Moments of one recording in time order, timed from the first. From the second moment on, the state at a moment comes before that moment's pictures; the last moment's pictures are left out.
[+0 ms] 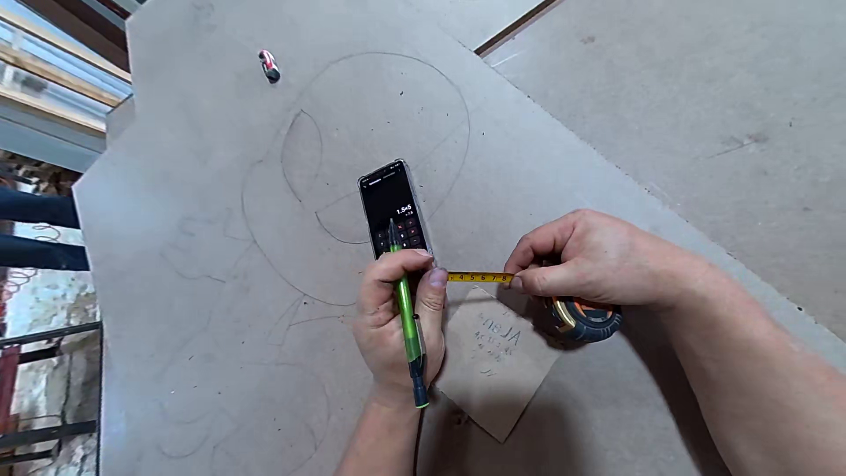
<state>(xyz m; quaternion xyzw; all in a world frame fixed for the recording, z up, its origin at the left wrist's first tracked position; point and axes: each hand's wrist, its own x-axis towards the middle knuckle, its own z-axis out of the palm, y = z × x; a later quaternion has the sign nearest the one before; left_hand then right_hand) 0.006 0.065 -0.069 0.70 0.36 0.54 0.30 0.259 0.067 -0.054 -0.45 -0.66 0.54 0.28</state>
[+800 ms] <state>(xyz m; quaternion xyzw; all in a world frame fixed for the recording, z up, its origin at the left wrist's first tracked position) -0.009 0.081 -0.081 0.52 0.48 0.62 0.33 0.262 0.073 -0.060 -0.44 -0.40 0.60 0.54</state>
